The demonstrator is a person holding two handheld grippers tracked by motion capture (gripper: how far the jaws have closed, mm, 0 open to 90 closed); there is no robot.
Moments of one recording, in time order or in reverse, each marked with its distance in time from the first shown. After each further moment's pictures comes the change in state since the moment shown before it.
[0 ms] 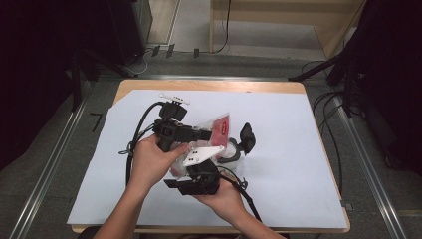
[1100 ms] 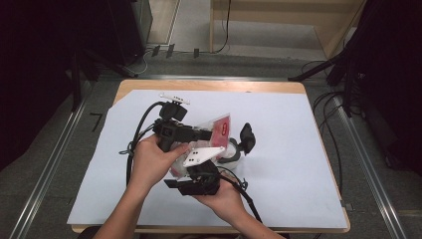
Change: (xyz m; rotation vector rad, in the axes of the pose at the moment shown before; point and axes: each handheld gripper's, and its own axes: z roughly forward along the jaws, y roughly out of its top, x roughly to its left) left arm 0.001 0.000 0.000 0.005 -0.001 -0.001; right arm 0.001 -0.001 0.000 -0.007 -0.004 0.000
